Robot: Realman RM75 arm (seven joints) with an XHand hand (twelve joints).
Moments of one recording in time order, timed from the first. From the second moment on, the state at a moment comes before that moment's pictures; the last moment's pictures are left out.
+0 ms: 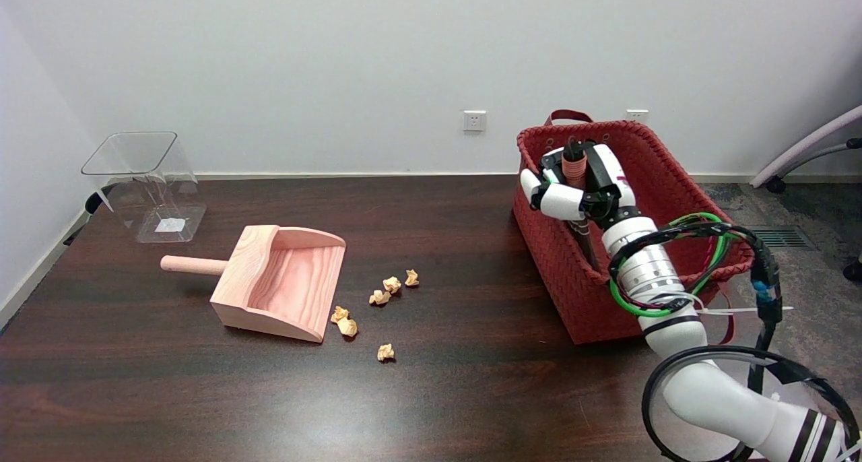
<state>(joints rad) -0.12 -0.92 1.13 -1.63 -1.71 0.81 0.44</state>
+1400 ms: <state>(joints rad) 0.13 -0.89 1.21 -1.83 -1.72 0.67 0.20</state>
